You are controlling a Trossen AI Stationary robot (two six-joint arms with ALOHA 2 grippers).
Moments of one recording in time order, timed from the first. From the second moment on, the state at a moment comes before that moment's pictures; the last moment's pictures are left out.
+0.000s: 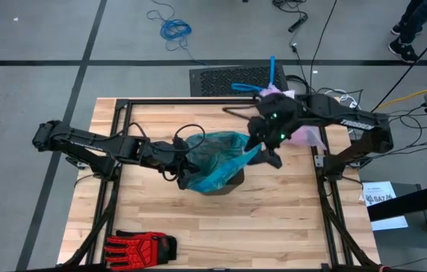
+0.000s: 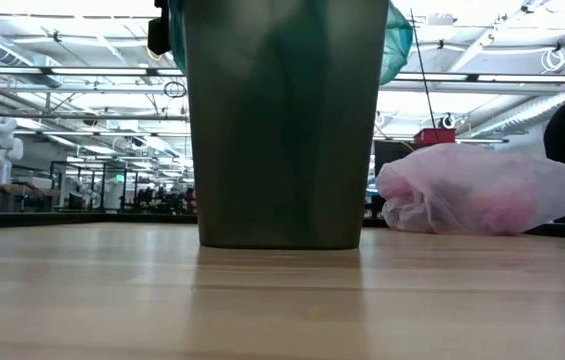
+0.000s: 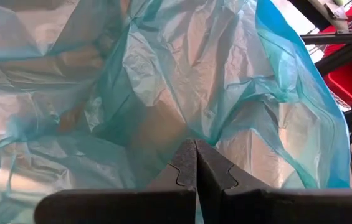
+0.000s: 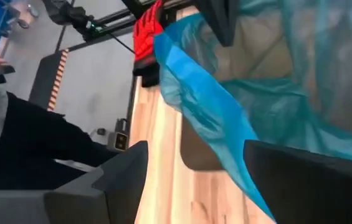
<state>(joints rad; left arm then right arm) -0.17 1.24 1.05 -0.41 -0.11 -0.72 -0.10 1.44 1.73 -1.09 -0.44 0.19</state>
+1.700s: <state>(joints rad) -0.17 1.24 1.05 -0.41 -0.06 -0.69 0.34 1.60 1.54 -0.98 0.12 0.61</state>
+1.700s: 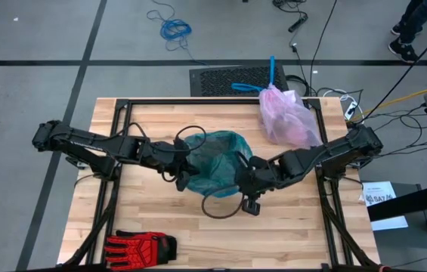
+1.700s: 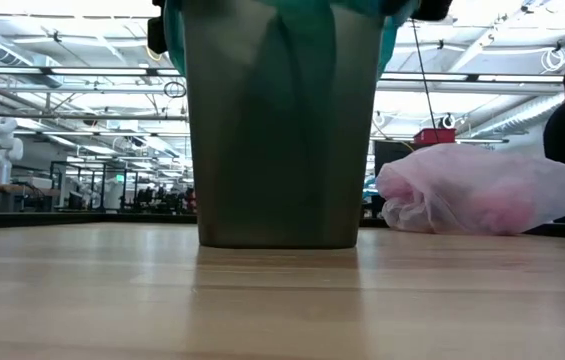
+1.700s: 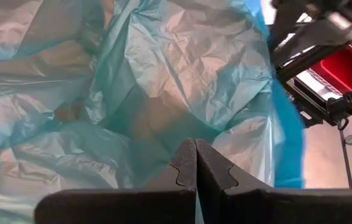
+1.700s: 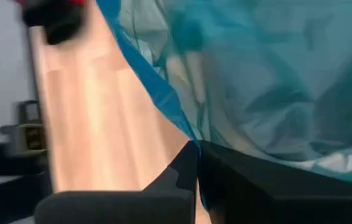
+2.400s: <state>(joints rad) -0.17 1.14 1.12 -0.38 -0.07 -0.57 0.34 1.60 1.43 -0.84 0.26 0.65</state>
